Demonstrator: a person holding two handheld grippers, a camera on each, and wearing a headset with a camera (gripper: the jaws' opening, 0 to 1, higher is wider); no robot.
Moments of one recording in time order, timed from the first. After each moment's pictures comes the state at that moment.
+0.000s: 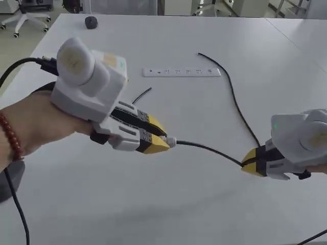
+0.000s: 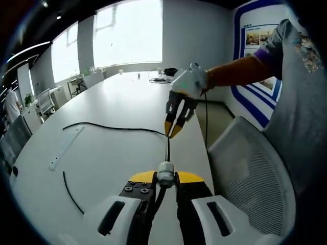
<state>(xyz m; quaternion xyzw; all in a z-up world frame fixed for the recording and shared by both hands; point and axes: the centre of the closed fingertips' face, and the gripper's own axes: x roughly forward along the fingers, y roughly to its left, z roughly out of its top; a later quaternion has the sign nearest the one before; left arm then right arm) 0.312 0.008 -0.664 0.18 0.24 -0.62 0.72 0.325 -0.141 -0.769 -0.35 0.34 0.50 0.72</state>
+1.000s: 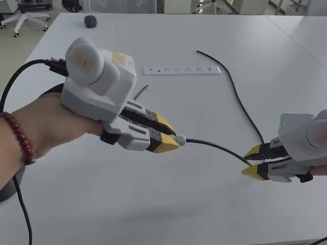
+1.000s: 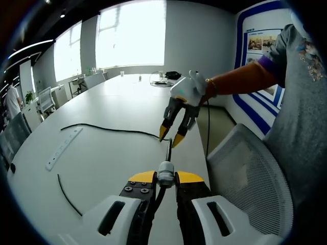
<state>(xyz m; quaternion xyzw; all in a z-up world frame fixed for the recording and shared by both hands) 0.311 -0.004 -0.659 0.16 0.23 -0.62 0.73 0.321 -0.137 -0.768 -0.29 0.34 0.47 0.76</state>
